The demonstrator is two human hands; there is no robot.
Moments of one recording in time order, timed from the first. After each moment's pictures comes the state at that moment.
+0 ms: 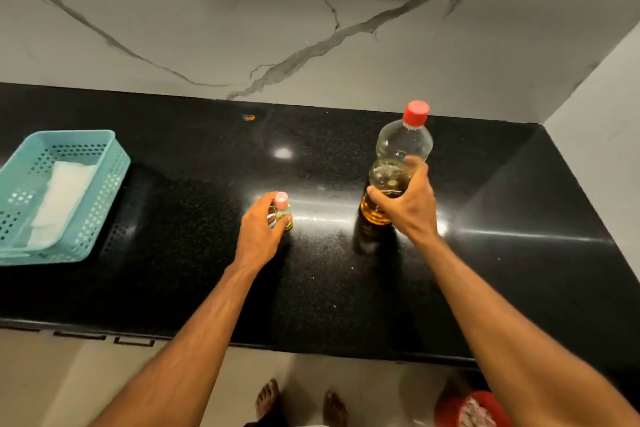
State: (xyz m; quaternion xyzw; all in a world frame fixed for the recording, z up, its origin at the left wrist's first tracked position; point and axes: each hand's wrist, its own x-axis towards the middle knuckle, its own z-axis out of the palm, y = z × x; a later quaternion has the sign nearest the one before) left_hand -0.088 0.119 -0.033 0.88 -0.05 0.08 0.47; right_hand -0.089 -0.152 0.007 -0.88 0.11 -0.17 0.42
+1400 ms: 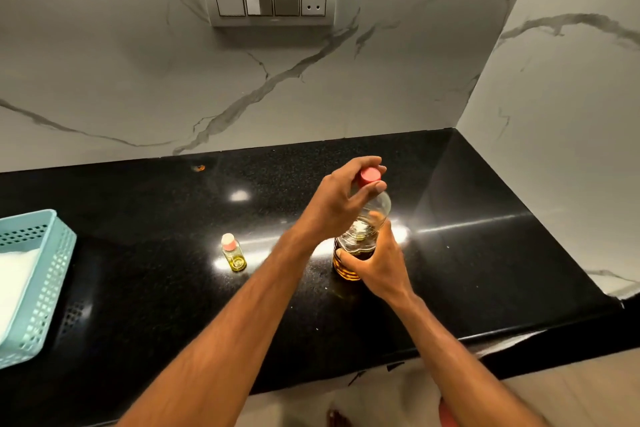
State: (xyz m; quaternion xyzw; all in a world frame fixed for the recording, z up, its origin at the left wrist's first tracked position) left_hand -0.100 -0.024 0.132 0.76 -0.36 -0.09 0.53; right_hand -0.178 -0.131 0.003 -0.86 0.14 -0.19 0.45
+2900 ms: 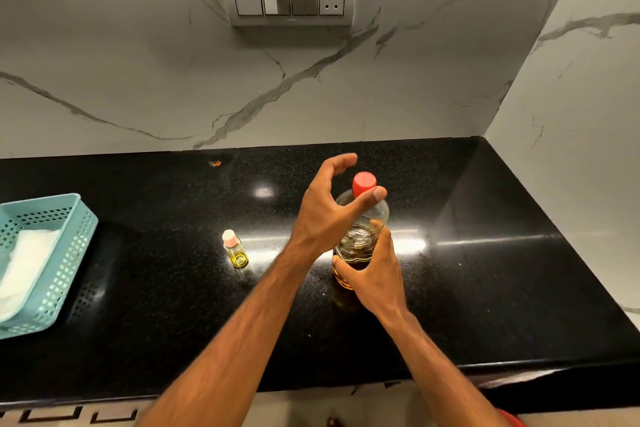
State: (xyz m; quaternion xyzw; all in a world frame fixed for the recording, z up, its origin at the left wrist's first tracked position) left_hand -0.115 -0.027 0.124 0.76 -0.23 0.00 0.60; right_hand -0.178 -0.129 -0.002 -0.87 0.15 -0.17 0.44
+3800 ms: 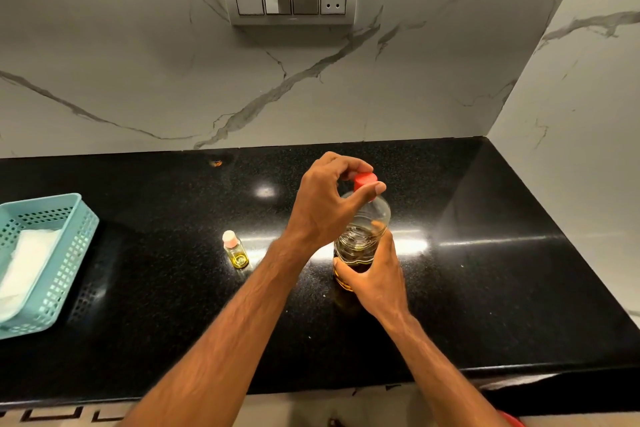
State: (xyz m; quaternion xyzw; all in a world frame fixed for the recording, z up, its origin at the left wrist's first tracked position) left_hand -0.111 -0.026 0.142 0.82 -0.29 0.11 0.48; right_hand -0.179 -0.130 0.000 -0.87 0.15 -0.16 0.45
